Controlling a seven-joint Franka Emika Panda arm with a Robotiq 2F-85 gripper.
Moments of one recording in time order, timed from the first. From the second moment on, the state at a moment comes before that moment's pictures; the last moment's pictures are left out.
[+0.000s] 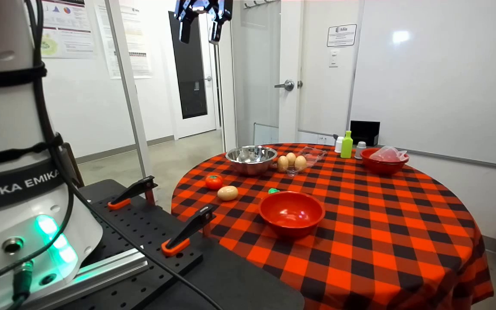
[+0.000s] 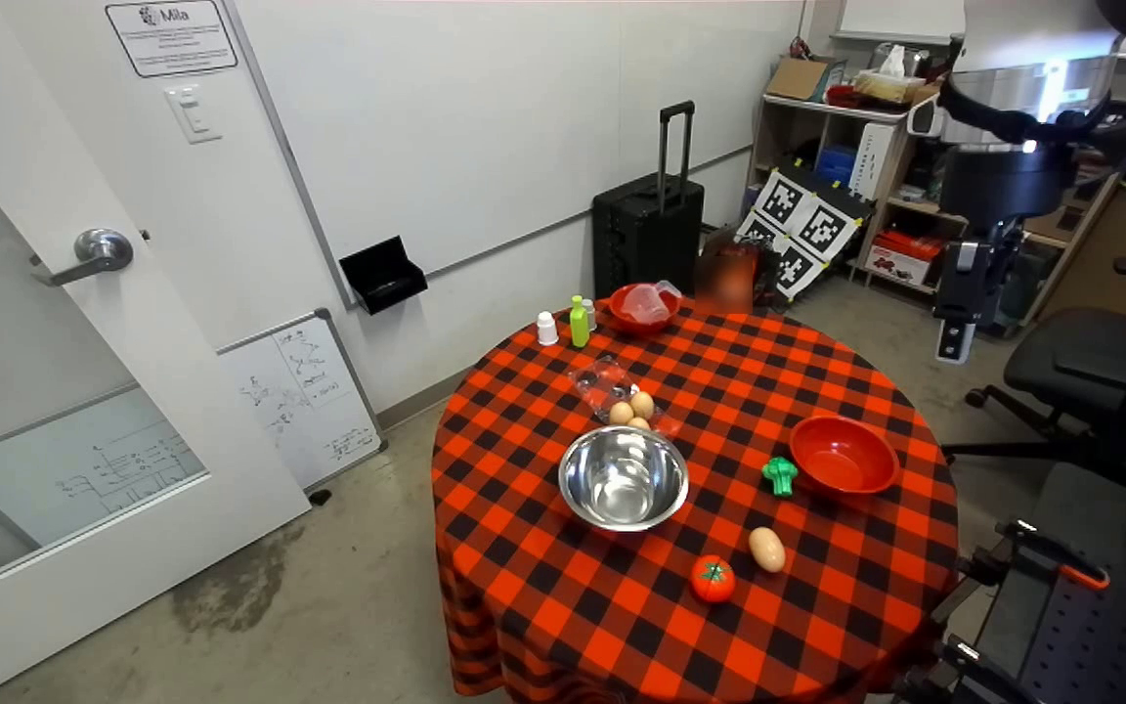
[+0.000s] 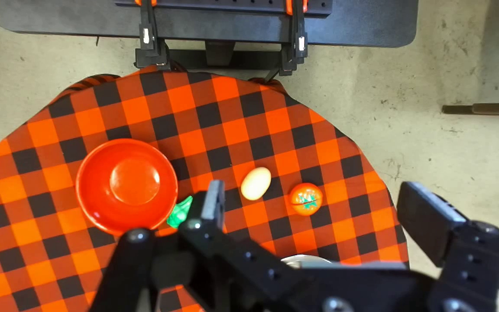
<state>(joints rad) 0.02 -0.50 -0.03 -2.49 0.06 1.78 -0.04</state>
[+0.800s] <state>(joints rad) 0.06 -0.39 0.02 -2.46 0.08 1.80 -0.04</state>
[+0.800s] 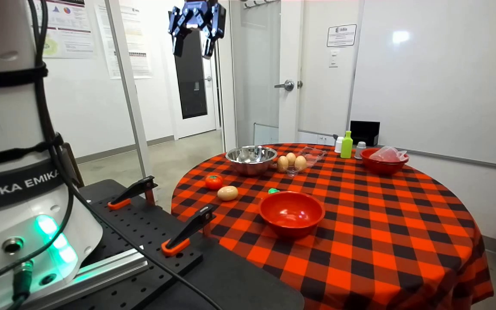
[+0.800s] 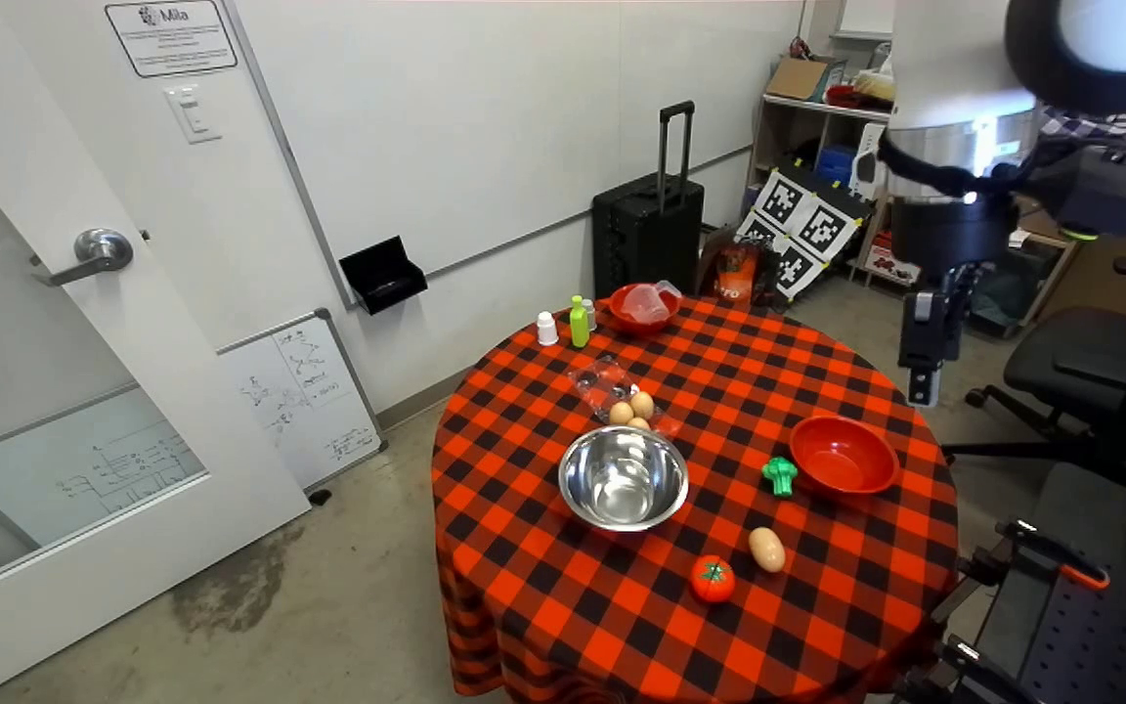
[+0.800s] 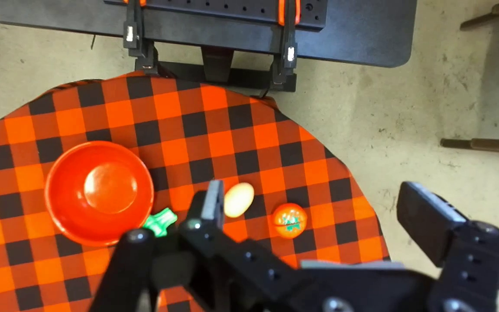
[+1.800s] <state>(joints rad) 0.16 0.36 0.14 -2.18 0.16 2.02 0.06</state>
